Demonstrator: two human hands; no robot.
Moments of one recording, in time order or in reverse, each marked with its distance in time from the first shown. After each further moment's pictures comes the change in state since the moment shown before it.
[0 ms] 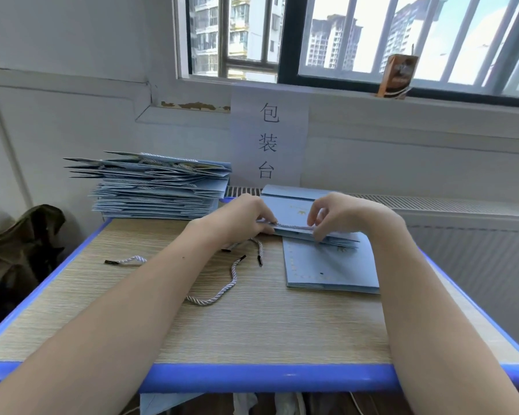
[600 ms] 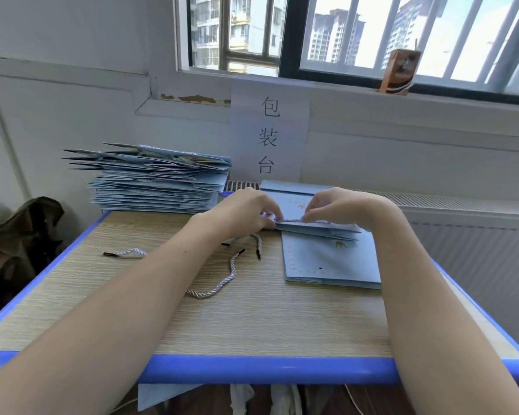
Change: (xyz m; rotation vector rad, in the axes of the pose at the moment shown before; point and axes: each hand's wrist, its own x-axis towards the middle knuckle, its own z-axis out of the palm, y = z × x) left_hand -0.003 0.006 0.000 0.037 0.011 0.039; right_hand -0.001 -0.001 -0.003 0.077 -0.023 0.071
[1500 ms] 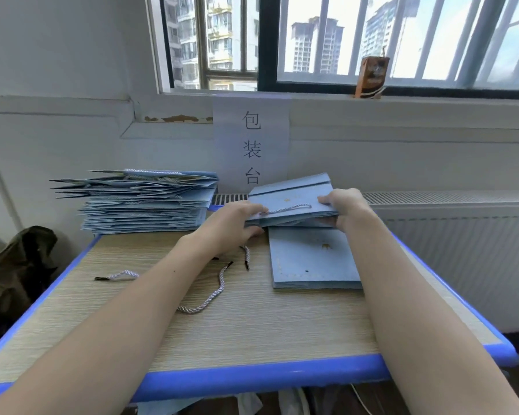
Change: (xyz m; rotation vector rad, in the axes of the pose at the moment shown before) left_hand 0.002 -0.009 0.011 -0.022 0.117 0.004; right_hand 0.014 0.018 0.003 1.191 0.422 0.276
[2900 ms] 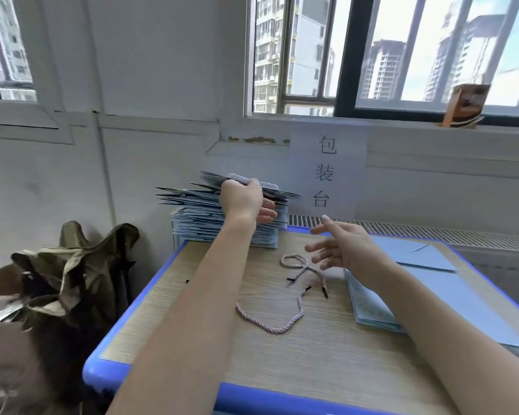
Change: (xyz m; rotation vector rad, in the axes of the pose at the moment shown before) left_hand -0.016 -0.014 -0.097 -0.926 0.745 -0.792; right_hand -0.056 0.027 0.094 -0.087 -0.576 -0.212
